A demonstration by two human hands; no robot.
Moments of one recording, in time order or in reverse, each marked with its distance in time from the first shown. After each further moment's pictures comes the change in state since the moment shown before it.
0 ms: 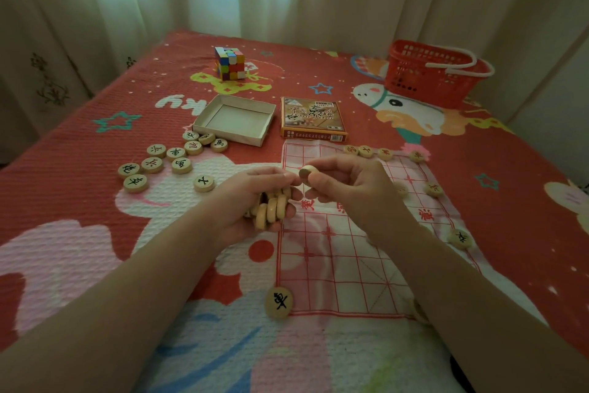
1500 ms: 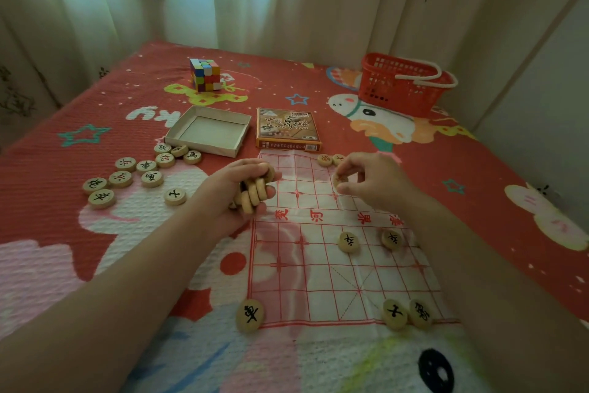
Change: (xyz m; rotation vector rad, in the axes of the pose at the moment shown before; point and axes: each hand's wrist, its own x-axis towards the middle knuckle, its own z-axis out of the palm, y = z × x) left_hand 0.026 0.005 0.008 -0.164 0.136 0.039; right_hand 0.035 0.026 -0.082 -0.823 -0.010 0.049
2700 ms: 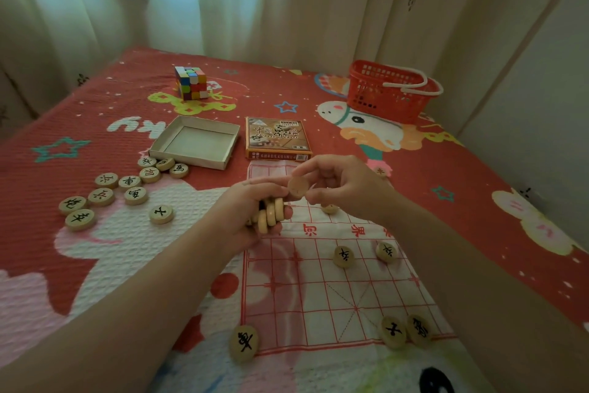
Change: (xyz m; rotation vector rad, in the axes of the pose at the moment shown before) left_hand 0.021 -0.011 0.018 0.032 -0.133 -0.075; right_hand 0.001 -0.034 0.000 0.491 -0.173 -0.145
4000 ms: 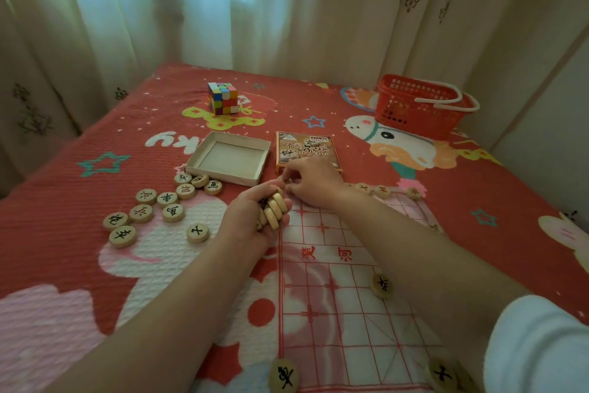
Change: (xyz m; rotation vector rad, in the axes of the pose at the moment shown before) left_hand 0.003 0.019 -0.019 -0.396 0.320 0.052; right_hand 0.119 0.025 0.050 -0.709 0.063 0.018
